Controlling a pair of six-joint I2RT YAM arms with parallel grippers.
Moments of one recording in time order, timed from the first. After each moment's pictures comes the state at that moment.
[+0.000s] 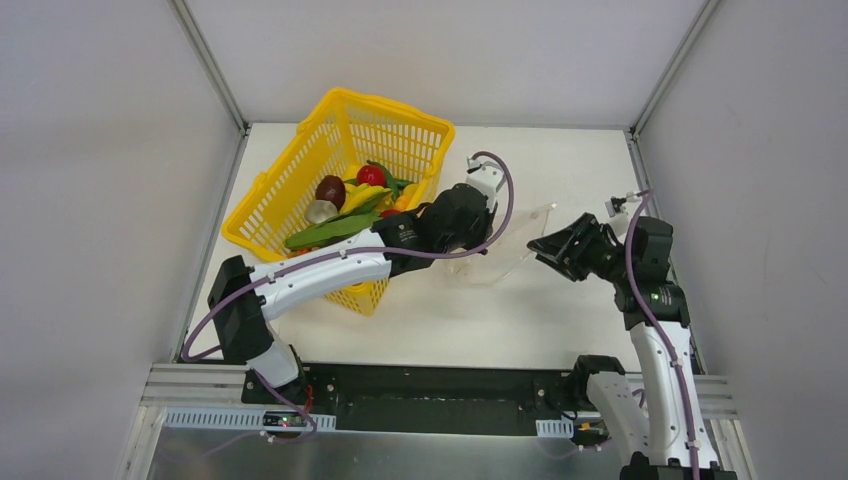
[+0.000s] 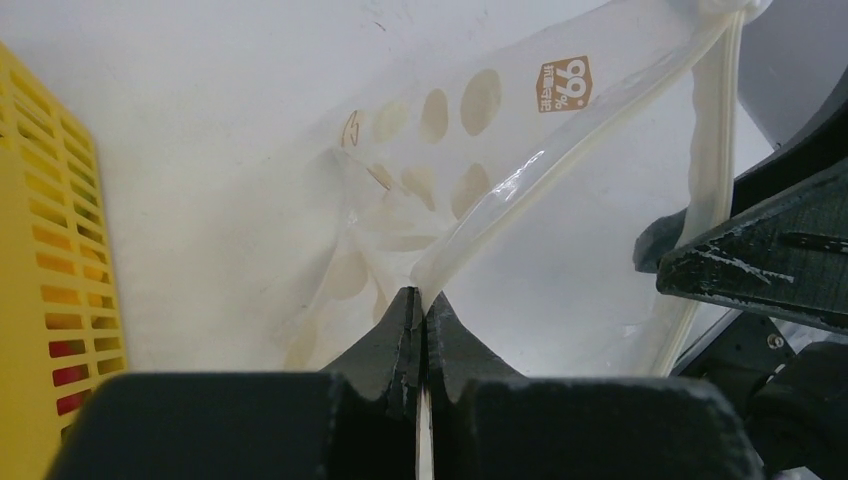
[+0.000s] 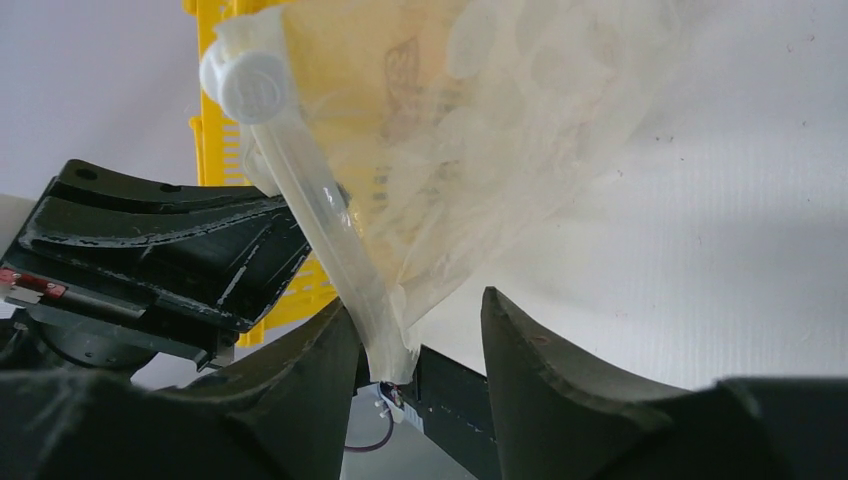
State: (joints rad) left arm -1.08 1.61 1.45 -0.33 -0.30 -0.37; right arm -0.03 0.71 0.75 -0.60 -0.69 0.81
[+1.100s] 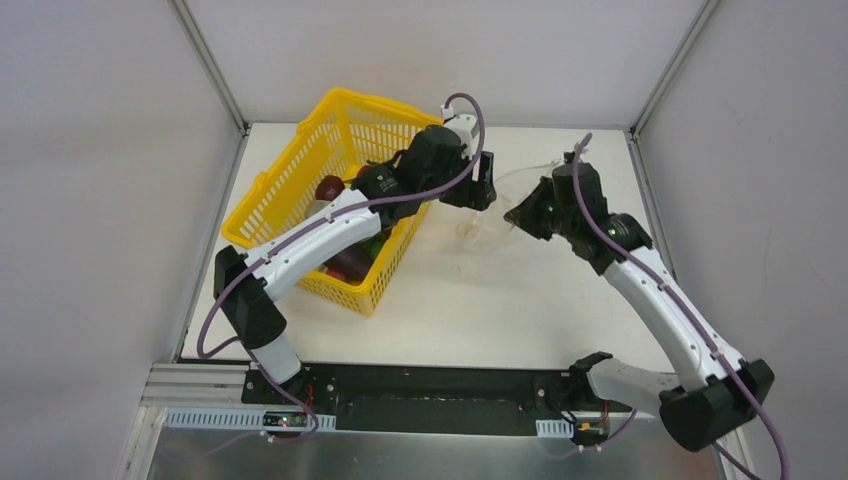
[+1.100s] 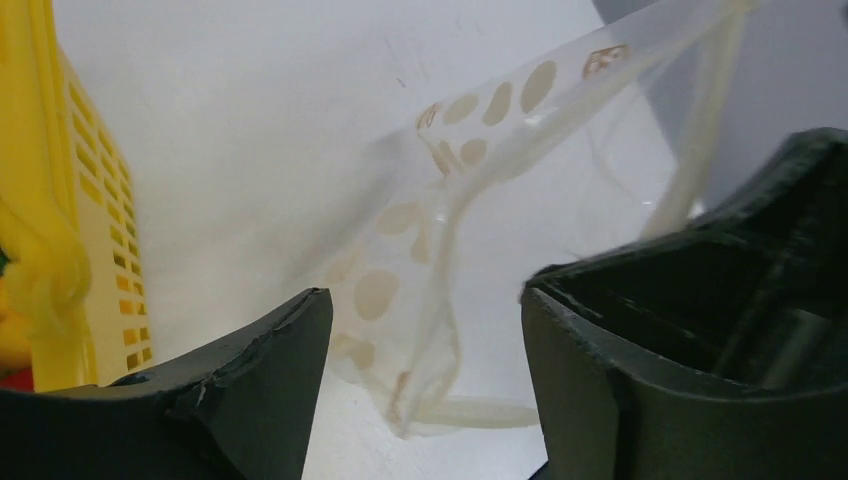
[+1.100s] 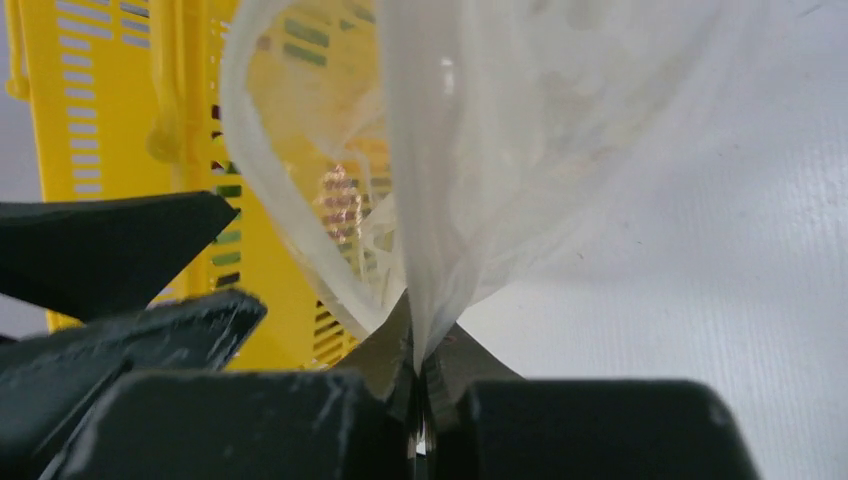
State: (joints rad) left arm -0.88 1.66 1.63 -0.45 -0.10 -0.44; right arm 0.47 1.06 1.08 -0.66 0.03 0.88
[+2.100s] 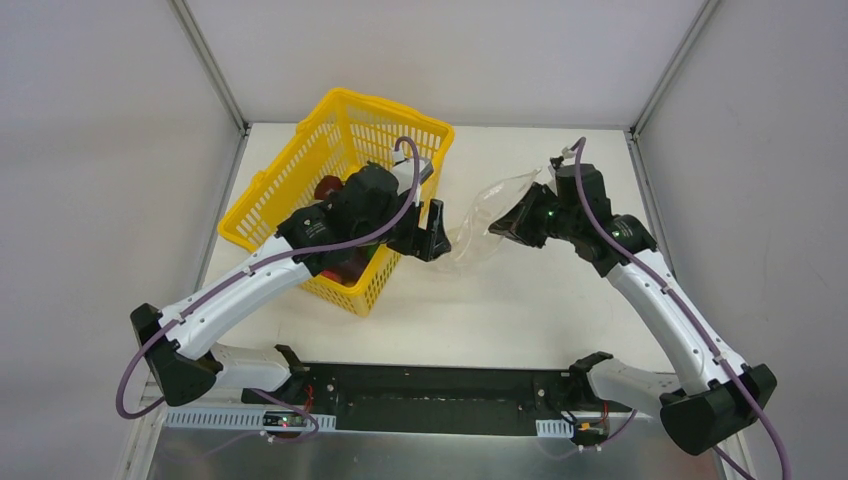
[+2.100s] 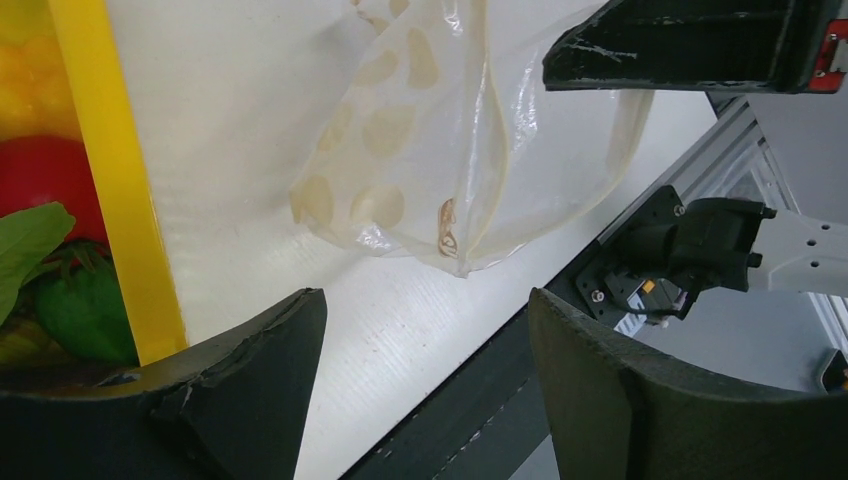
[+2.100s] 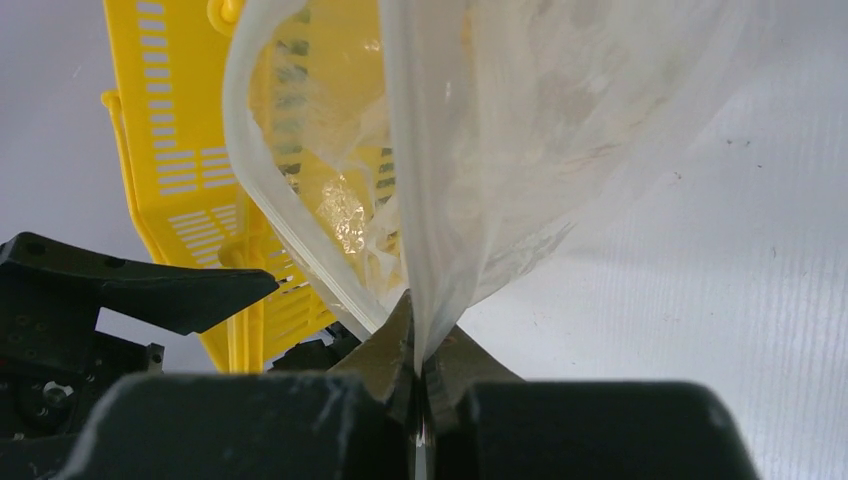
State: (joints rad) left arm -0.86 1.24 1.32 -0.61 0.06 -0.45; right arm 0.46 1.12 1.16 -0.70 -0.26 0.91
